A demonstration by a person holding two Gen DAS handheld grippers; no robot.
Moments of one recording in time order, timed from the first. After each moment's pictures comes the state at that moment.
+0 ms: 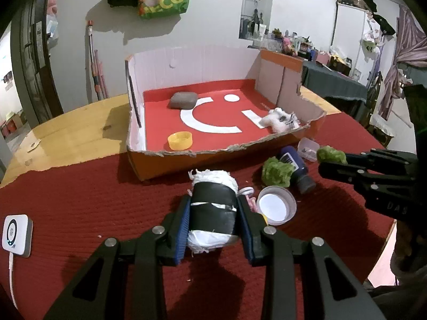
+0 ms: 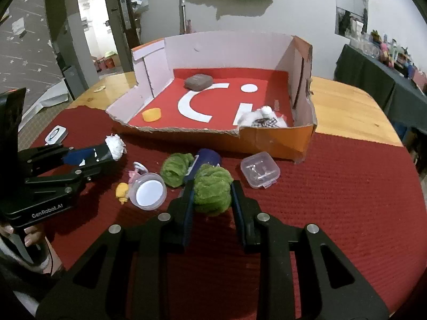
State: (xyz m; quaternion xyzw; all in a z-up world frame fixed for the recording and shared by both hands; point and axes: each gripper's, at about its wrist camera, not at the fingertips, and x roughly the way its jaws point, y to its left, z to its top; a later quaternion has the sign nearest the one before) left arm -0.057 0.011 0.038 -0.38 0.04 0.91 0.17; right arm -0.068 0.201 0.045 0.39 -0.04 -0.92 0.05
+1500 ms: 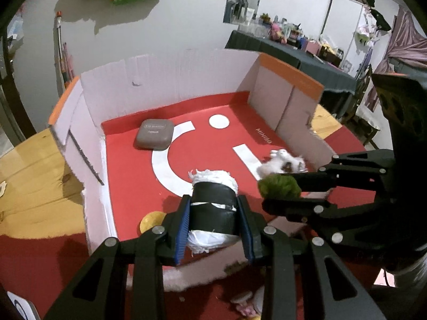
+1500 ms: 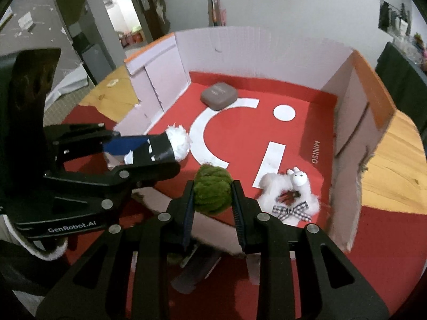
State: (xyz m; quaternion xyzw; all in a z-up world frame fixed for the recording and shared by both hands) left arm -0.172 0.047 0.060 -0.44 0.04 0.87 0.22; right arm -0.190 0.207 0.055 0.47 -0.03 -0.87 0.15
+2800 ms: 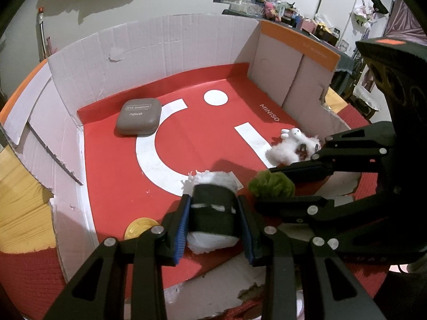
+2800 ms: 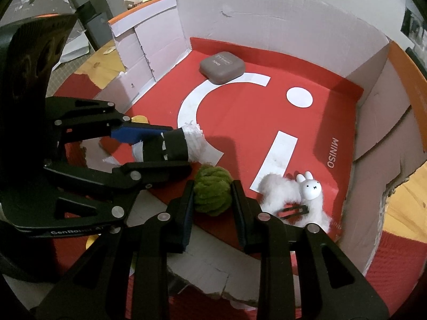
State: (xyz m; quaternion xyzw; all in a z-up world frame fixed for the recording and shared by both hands) left arm -0.192 0.057 0.030 -0.48 0.07 0.84 0.24; right arm -0.213 0.209 0.031 0.51 0.02 -0.84 0.17
